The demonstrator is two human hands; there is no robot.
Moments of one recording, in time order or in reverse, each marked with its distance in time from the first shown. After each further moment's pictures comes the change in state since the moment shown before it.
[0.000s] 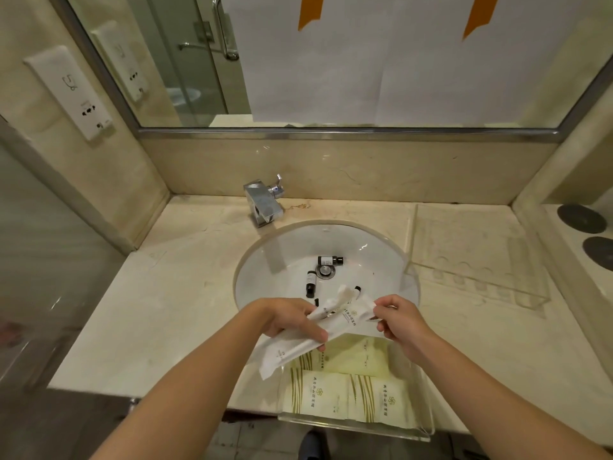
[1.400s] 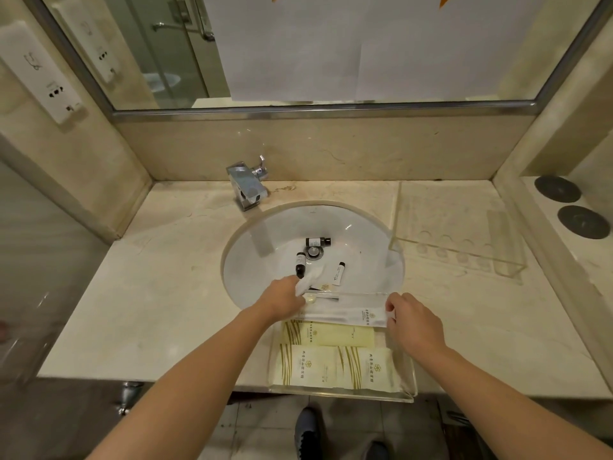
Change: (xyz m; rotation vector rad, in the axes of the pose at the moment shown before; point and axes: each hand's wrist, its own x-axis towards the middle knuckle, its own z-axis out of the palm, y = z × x) left_hand 0.039 -0.023 0.023 0.482 0.737 0.061; right_hand -0.020 0.056 -0.033 -1.120 0.246 -0.343
